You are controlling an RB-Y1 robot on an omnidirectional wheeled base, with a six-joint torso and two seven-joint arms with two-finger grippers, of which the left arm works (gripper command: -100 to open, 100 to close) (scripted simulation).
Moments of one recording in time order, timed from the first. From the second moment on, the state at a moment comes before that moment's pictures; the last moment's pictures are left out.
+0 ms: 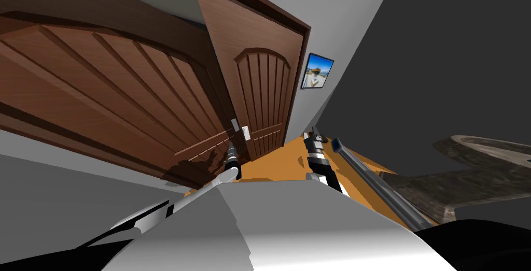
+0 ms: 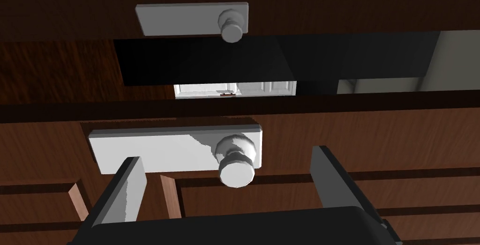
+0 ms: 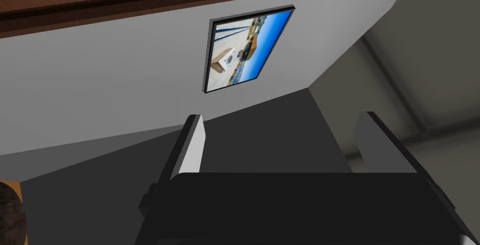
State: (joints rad) arm -0.12 0.70 -0.93 -1.48 -1.19 1.20 -0.98
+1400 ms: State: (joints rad) arm -0.12 0.70 -0.92 -1.46 -1.19 1.20 -0.98
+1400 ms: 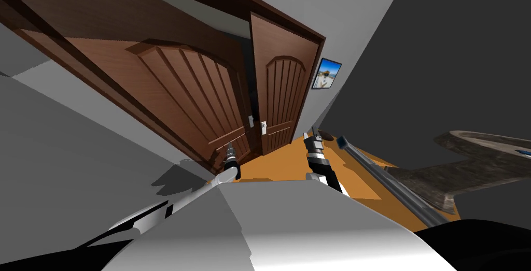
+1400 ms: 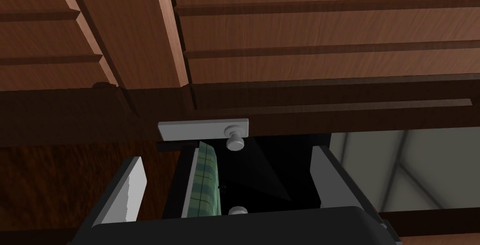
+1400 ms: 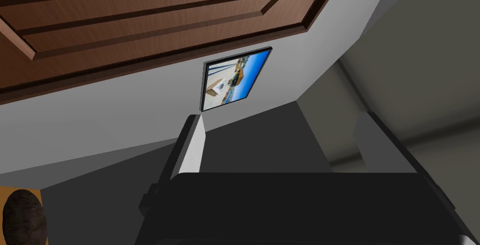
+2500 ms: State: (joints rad) arm -0.11 0.71 -0.90 -1.42 -1.17 1.20 -0.98
